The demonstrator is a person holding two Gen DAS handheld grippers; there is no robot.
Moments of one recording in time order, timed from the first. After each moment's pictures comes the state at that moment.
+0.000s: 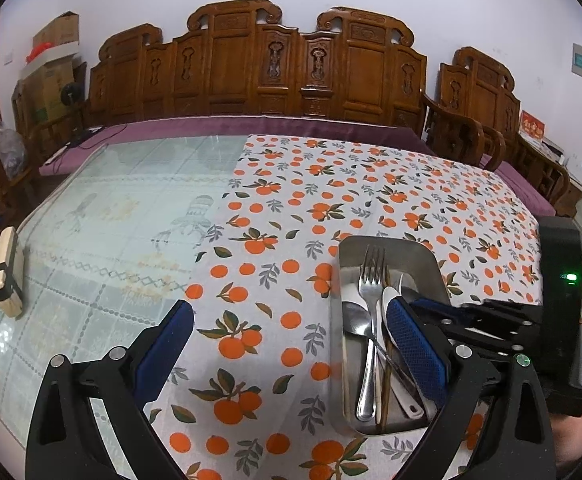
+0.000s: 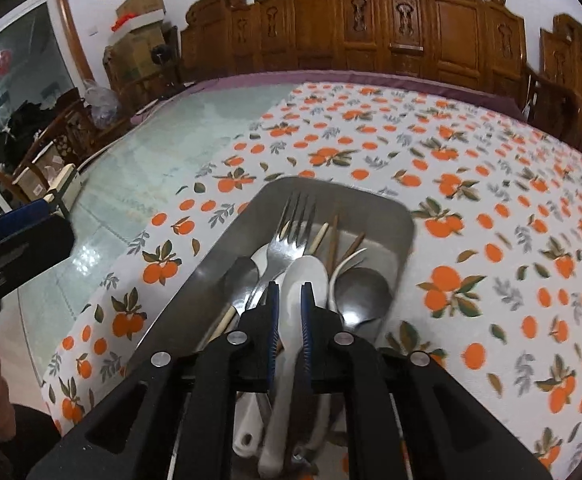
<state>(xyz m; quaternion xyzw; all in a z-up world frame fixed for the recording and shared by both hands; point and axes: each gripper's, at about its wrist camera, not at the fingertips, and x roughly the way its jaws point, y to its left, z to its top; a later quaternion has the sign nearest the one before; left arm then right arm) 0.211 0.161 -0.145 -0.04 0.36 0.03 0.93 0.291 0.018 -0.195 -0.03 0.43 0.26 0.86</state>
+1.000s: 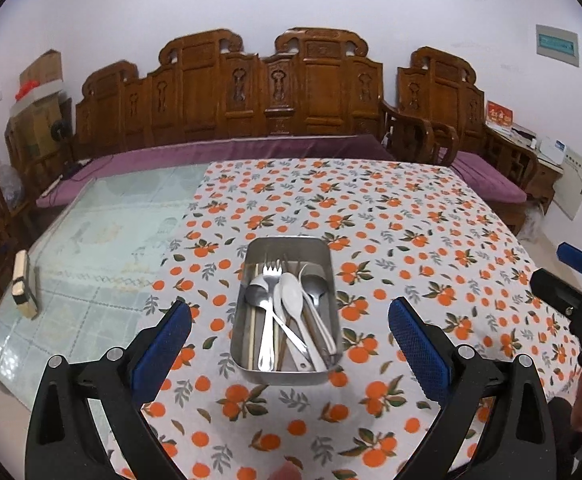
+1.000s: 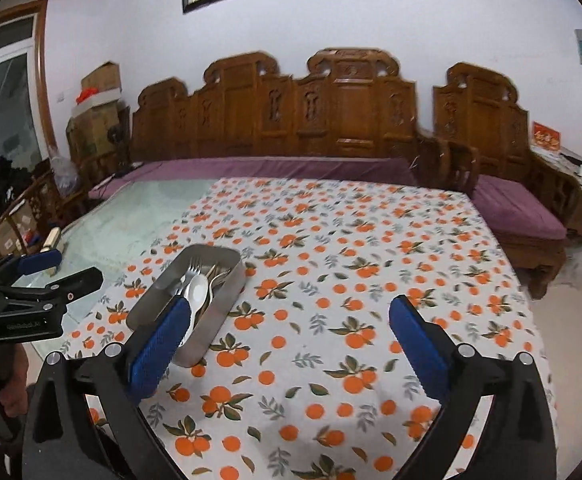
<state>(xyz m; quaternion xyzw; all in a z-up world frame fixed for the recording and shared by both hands) 0.131 0.045 -0.077 0.00 0.34 0.01 0.94 0.147 -0.172 -0.059 0.00 0.30 0.14 0.94</state>
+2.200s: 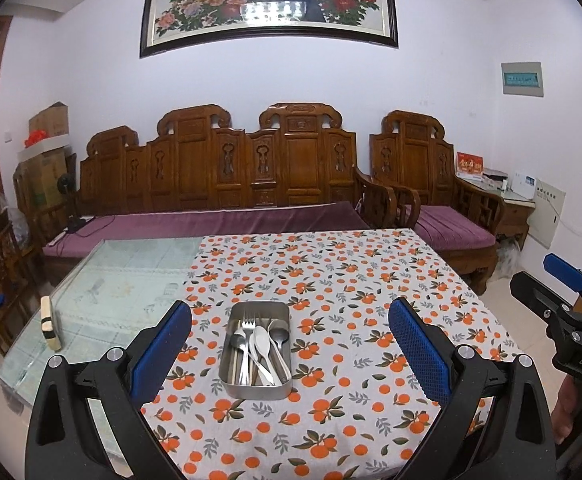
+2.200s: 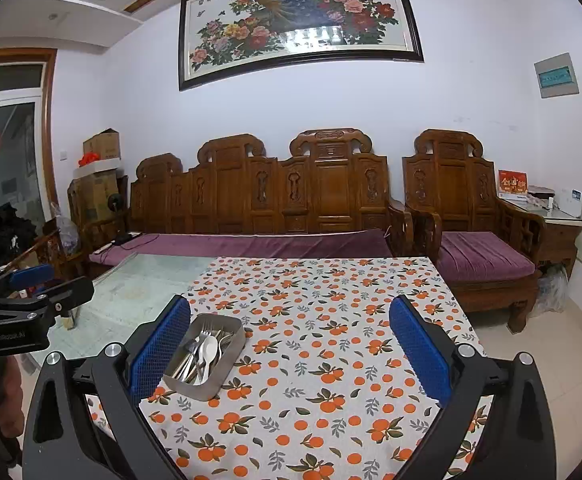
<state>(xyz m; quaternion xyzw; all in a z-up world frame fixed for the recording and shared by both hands) 0.030 0.003 0.024 0.01 0.23 -0.01 0.97 0.038 -0.211 0.038 0.02 0.18 0.12 0.98</state>
